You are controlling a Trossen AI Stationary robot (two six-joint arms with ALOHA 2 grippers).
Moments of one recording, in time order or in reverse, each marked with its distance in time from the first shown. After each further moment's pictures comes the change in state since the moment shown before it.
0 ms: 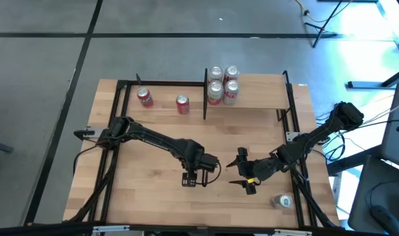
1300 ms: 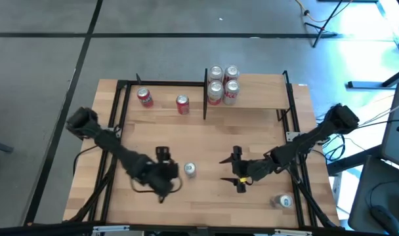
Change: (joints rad) left arm -0.313 -0.435 -0.471 0.190 -0.472 -0.272; right arm -0.027 0.097 -0.001 0.163 0.105 -0.034
